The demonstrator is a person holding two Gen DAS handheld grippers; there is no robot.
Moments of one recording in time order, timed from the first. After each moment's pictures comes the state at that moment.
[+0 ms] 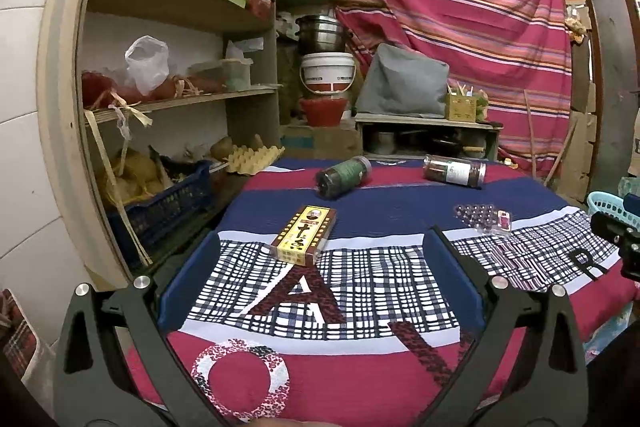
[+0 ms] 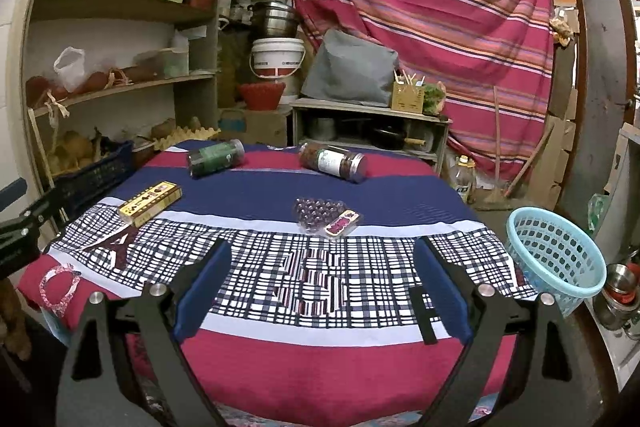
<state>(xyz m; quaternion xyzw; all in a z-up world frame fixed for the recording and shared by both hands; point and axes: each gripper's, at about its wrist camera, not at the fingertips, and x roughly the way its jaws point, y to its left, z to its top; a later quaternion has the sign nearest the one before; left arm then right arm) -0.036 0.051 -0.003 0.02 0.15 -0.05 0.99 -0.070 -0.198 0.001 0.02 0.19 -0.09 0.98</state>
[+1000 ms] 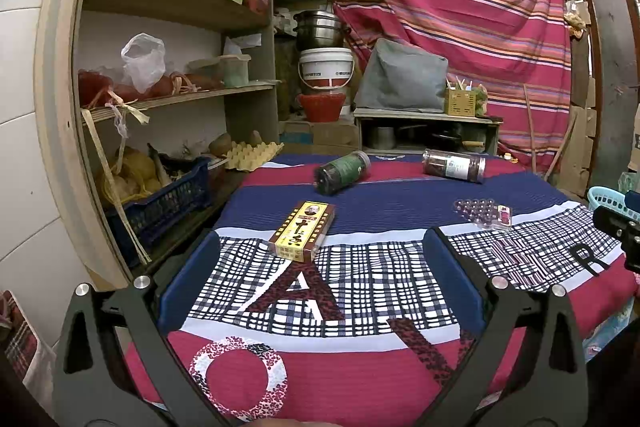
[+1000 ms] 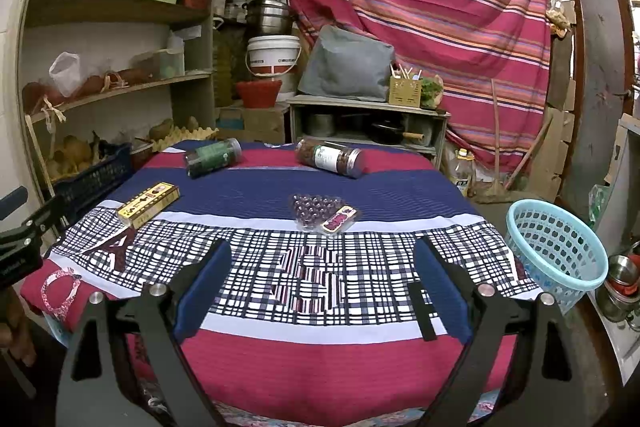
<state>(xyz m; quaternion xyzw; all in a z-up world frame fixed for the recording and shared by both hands) -0.036 0.045 -0.007 0.02 0.16 -0.05 0.99 -0.072 -0.200 -0.002 0.02 0.19 -0.09 0.98</state>
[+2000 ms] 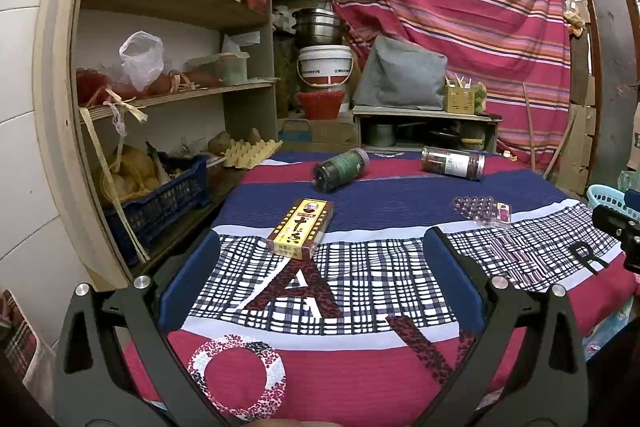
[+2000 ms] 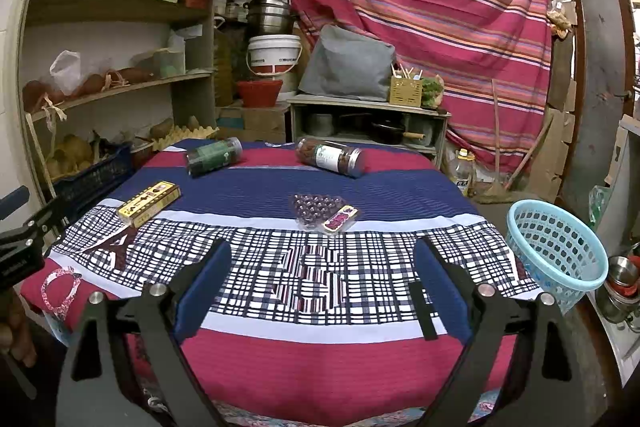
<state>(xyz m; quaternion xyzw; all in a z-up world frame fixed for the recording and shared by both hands) -0.036 0.044 -0.010 0.02 0.16 -0.05 0.99 -0.071 -0.197 -0.002 0.02 0.19 -0.09 0.98</state>
